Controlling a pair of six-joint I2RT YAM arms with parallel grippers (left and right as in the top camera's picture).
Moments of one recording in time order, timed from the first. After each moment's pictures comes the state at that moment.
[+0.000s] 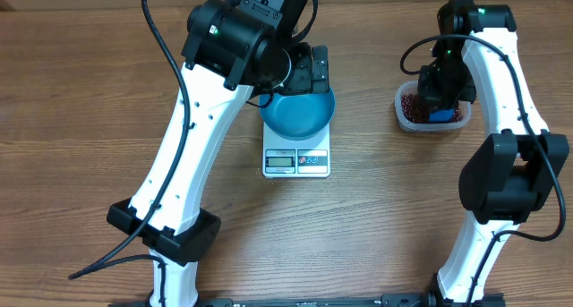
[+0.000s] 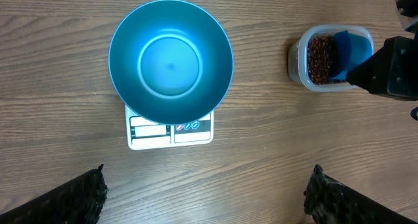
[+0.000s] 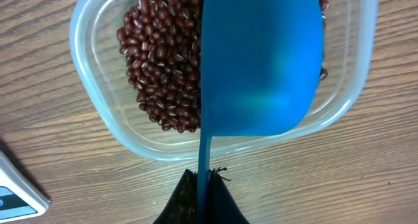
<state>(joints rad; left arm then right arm) -0.54 2.05 2.61 -1.69 0.08 -0.57 -0.03 2.14 2.01 -1.50 0.05 0.17</state>
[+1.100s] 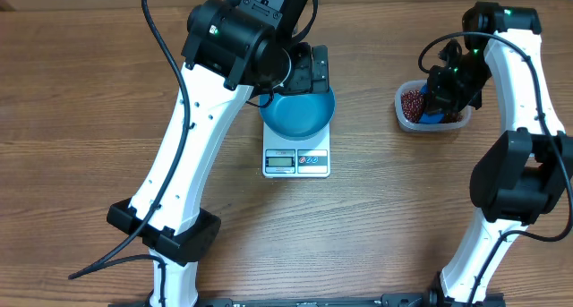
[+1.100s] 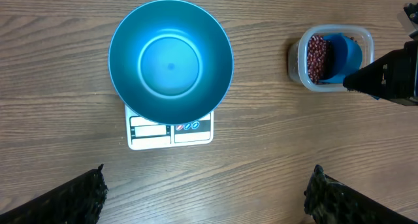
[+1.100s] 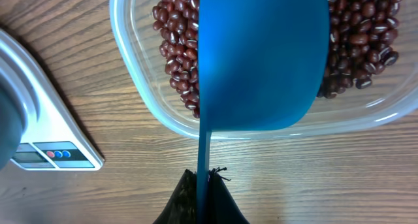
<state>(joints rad) -0.54 2.05 2.61 -1.69 0.08 -0.57 -0.12 2.15 2.01 -1.55 -0.21 0.08</state>
